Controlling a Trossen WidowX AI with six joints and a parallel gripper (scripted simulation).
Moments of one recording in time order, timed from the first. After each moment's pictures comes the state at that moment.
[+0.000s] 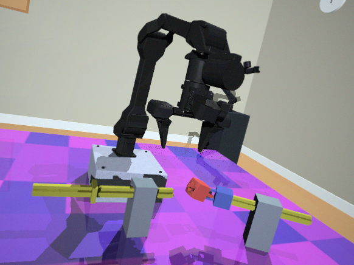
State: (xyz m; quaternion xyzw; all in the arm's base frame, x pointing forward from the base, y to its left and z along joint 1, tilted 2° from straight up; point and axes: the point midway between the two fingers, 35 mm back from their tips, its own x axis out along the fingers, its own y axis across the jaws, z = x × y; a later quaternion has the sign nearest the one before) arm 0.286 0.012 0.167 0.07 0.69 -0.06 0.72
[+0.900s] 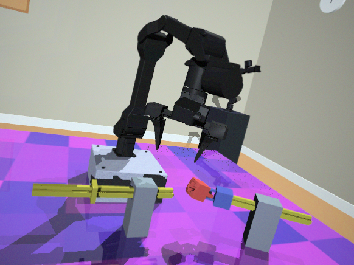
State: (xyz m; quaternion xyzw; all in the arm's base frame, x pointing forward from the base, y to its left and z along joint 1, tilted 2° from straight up) arm 0.285 0.004 0.151 0.25 0.64 -0.28 0.68
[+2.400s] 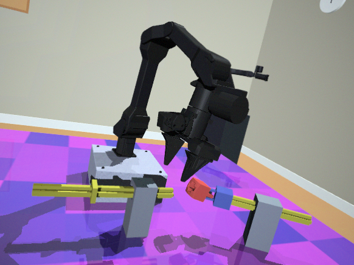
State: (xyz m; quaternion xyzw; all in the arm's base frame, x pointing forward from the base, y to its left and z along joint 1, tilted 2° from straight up) arm 0.291 0.010 0.111 0.49 0.42 -0.56 0.53
